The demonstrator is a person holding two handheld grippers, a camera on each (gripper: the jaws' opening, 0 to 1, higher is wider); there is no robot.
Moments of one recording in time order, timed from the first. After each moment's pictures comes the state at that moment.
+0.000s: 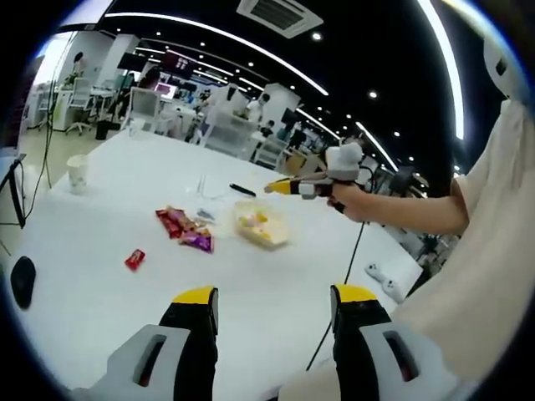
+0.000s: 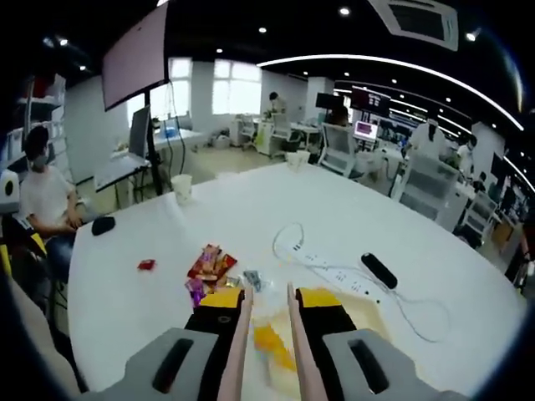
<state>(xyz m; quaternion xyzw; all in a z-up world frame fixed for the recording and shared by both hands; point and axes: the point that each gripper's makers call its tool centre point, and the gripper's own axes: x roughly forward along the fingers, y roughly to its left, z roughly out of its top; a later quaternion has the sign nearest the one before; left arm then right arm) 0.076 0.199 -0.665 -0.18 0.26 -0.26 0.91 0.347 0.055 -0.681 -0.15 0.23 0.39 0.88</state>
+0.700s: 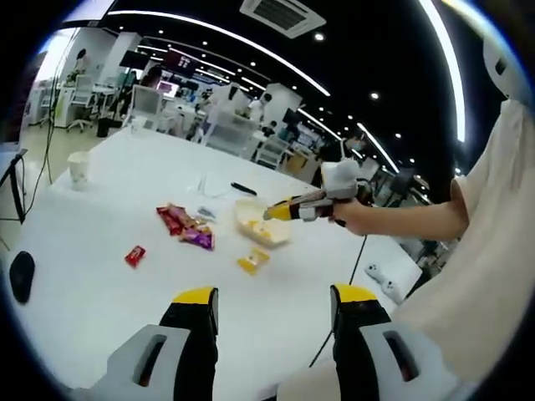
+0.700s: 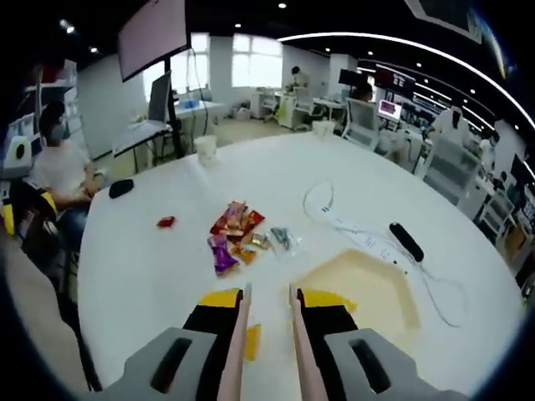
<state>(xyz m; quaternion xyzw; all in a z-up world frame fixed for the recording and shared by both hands) 0.074 0.201 -0.669 -0.19 0.26 -0.25 0.91 0.293 0.065 -0.745 -0.19 0.30 0.45 0.82</state>
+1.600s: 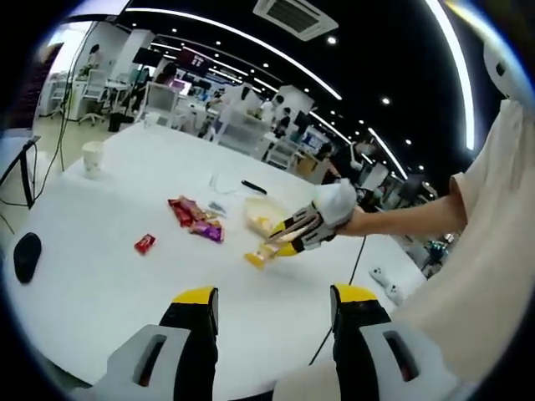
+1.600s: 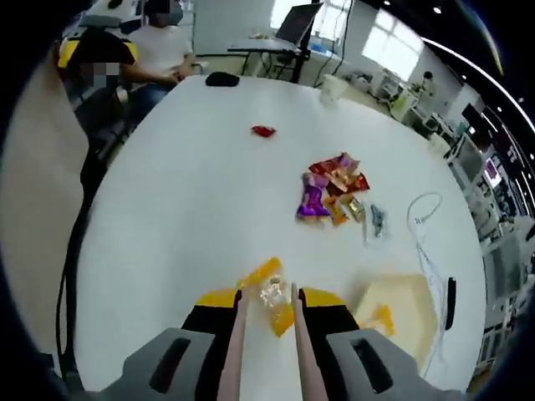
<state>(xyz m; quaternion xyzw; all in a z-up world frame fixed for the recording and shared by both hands) 0.062 0.209 -0.678 -0.21 0.27 -0.23 0.91 0.245 0.071 -0.813 -0.43 0.29 0.60 0.61</state>
